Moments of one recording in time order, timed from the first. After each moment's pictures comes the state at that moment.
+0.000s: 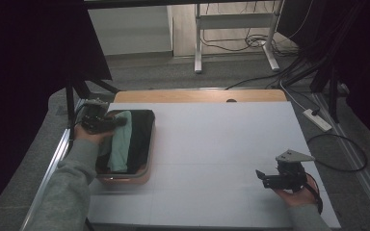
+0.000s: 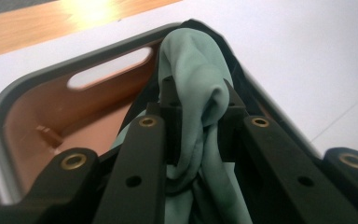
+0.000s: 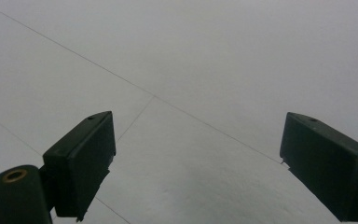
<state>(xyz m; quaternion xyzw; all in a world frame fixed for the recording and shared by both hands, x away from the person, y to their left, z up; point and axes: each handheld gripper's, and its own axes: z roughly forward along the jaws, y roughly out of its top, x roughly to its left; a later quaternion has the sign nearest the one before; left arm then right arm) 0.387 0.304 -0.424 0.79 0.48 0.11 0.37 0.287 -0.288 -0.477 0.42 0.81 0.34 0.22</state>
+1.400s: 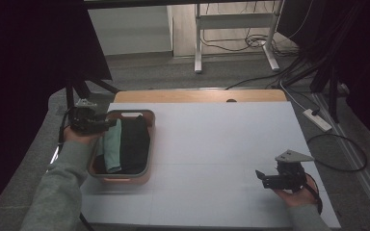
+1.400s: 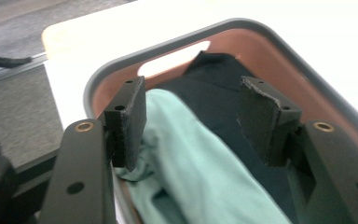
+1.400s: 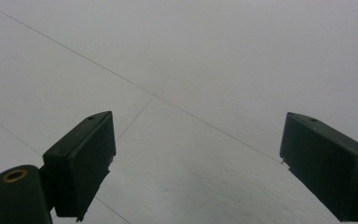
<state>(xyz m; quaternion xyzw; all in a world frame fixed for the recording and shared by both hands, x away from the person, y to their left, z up) 0.374 0.326 -0.424 0.77 0.49 0.17 0.36 0.287 -0.287 -0.478 0.43 0.81 0.34 0.22</state>
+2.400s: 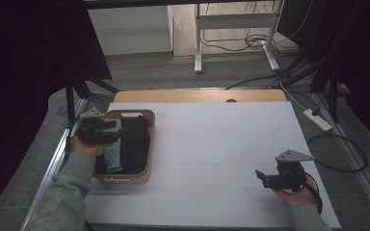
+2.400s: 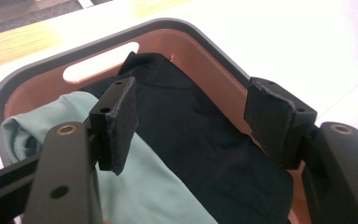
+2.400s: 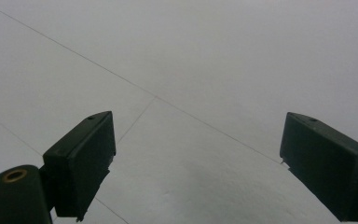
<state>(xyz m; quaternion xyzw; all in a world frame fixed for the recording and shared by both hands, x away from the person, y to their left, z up) 0.346 0.296 -0.428 0.79 0.45 0.15 0.40 0.289 -0.288 -0.478 0.42 0.81 0.34 0.21</state>
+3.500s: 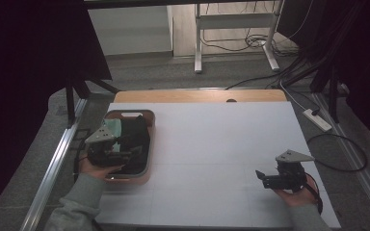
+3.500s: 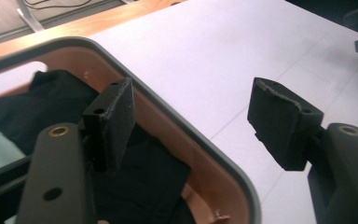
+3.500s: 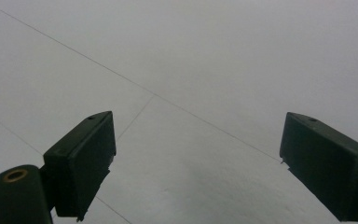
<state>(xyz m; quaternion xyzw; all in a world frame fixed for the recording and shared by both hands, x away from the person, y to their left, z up) 0.284 0.248 -0.432 0.79 0.38 0.14 0.46 0.288 -0.289 -0.479 0.43 0.81 0.34 0.22</state>
